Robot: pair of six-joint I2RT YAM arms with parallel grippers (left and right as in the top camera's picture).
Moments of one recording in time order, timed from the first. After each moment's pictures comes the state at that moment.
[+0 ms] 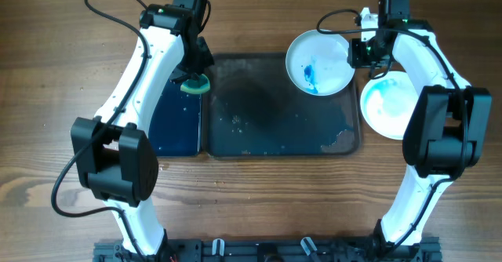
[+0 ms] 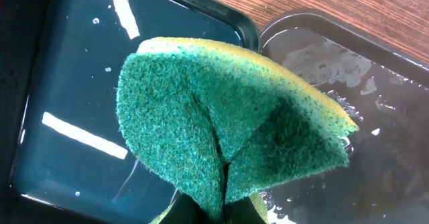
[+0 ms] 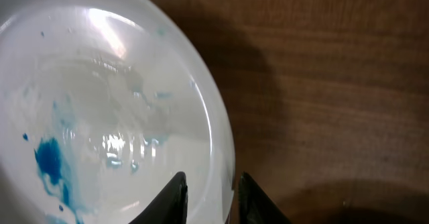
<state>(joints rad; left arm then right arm) -0.25 1.98 1.77 -1.20 -0.10 -0.65 -0.04 2.13 1.62 -0.73 -0.18 -0.08</state>
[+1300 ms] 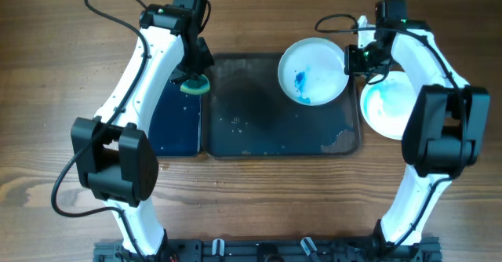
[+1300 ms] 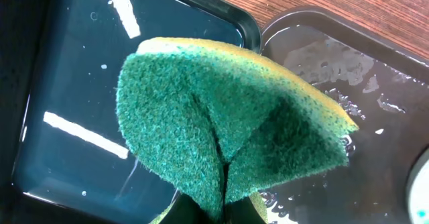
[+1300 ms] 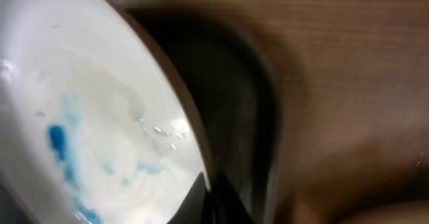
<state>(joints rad) -0.25 1.98 1.77 -1.20 -0.10 -0.65 -0.03 2.12 1.62 -0.90 -0.27 0.00</state>
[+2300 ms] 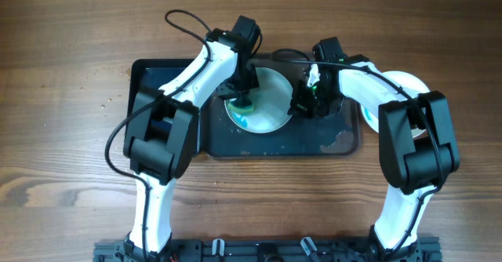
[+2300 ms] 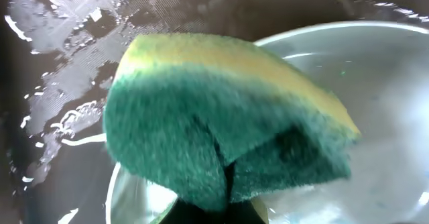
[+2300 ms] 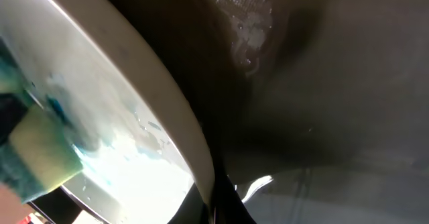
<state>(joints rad) -0.45 2.22 1.72 -0.99 0.06 -0.62 0.26 2.05 1.28 -0.70 -0.52 0.56</state>
